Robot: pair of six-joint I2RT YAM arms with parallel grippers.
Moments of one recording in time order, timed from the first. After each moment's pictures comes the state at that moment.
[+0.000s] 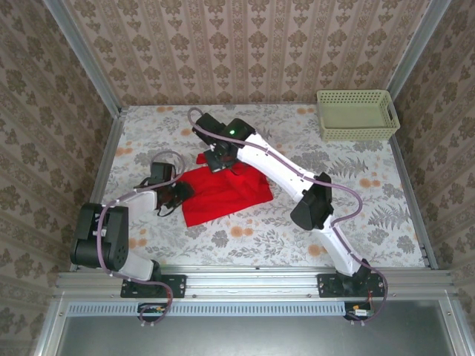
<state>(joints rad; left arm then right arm) -0.20 1.47 0.62 -0.18 0.24 -0.71 0.84 2.34 2.53 -1.35 0.15 0.44</state>
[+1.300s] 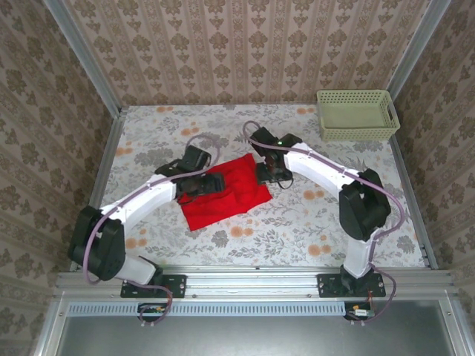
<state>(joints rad) -0.60 1.45 0.98 -0.59 0.04 -0.61 0.60 1.83 1.50 -0.98 0.15 0.45</state>
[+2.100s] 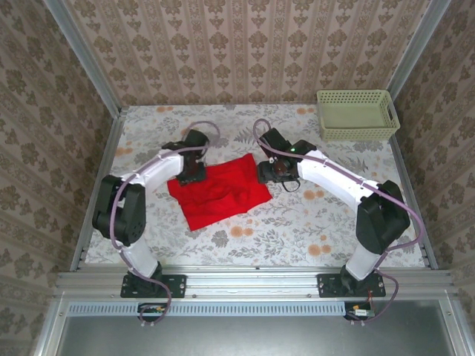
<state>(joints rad) -0.37 1.73 1.23 -0.77 -0.18 -0.44 0.61 1.70 1.39 -0.85 0.13 0.49</state>
